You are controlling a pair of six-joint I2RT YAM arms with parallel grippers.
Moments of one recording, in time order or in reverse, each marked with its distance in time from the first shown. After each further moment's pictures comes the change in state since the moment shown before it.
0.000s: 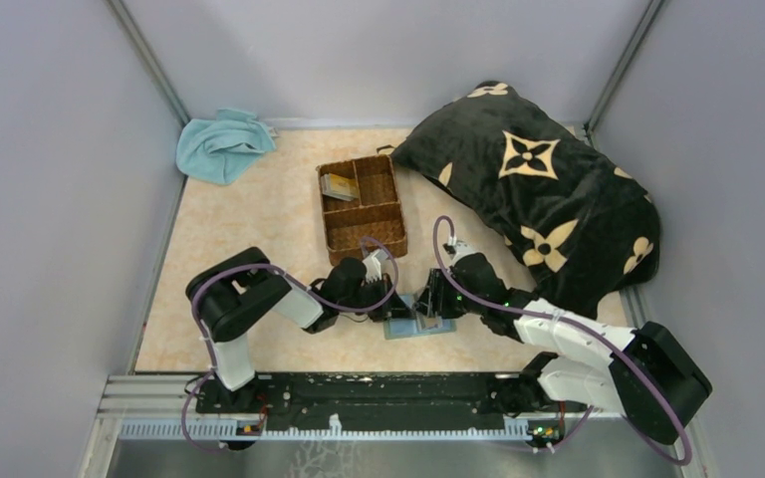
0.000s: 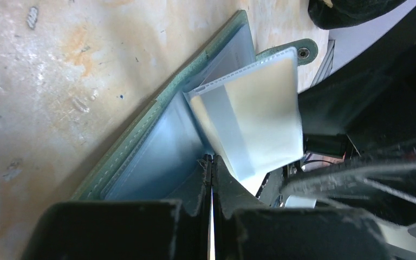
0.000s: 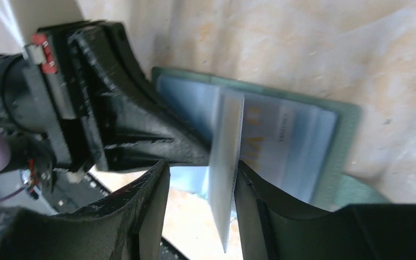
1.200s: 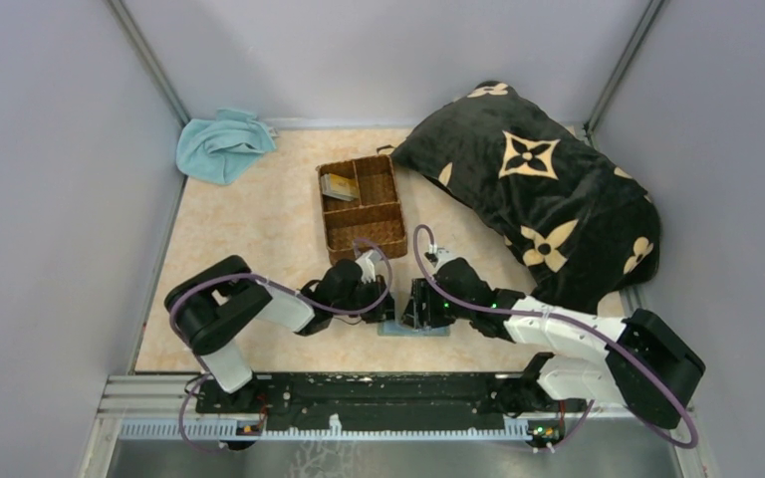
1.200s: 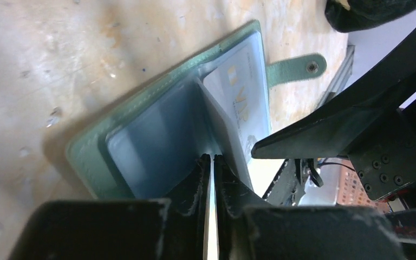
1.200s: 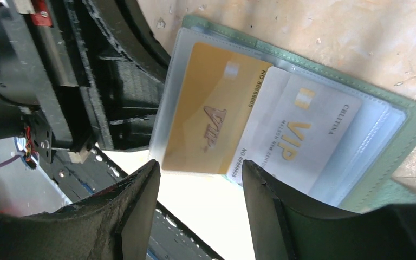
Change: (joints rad) left arm -0.009 -0.091 -0.038 -0.080 -0.055 0.031; right arm 0.141 0.051 0.056 -0.047 -0.012 0.018
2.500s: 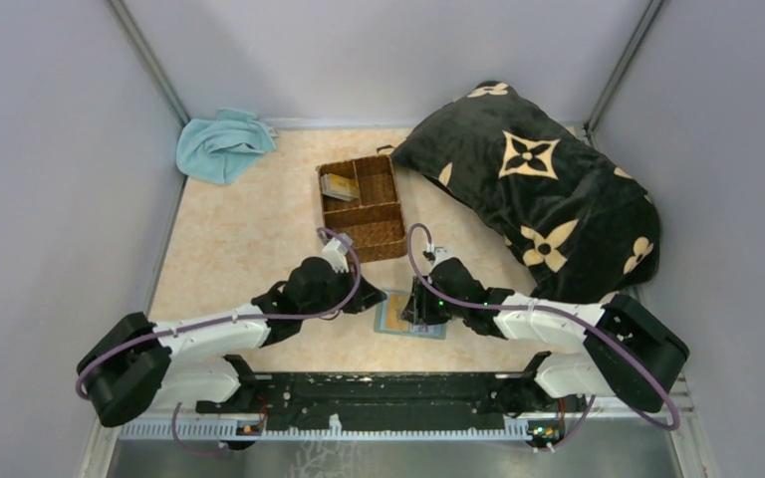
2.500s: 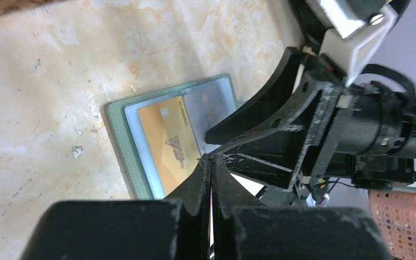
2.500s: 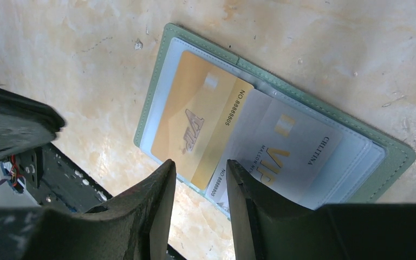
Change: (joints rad) left arm -0.001 -0.577 -0.059 -0.409 -0.266 0.137; right arm 0.000 0.111 0.000 0.095 0.052 0.022
